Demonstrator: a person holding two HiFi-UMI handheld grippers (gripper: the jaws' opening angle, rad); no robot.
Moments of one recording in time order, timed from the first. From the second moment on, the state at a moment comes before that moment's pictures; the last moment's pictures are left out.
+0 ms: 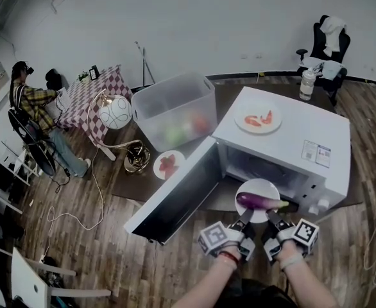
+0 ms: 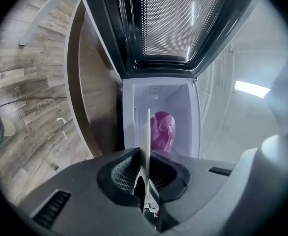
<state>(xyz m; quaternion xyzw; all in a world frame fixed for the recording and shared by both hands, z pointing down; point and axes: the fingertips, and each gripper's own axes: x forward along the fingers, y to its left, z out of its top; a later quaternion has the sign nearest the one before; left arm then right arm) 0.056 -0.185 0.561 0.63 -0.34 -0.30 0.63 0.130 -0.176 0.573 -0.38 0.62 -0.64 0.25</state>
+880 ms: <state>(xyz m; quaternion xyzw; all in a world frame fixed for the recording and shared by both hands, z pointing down) 0.061 -0.220 0.577 0.62 -0.33 -0.28 0.65 0.135 -0.205 0.583 -0.41 0.59 -0.64 0.27</state>
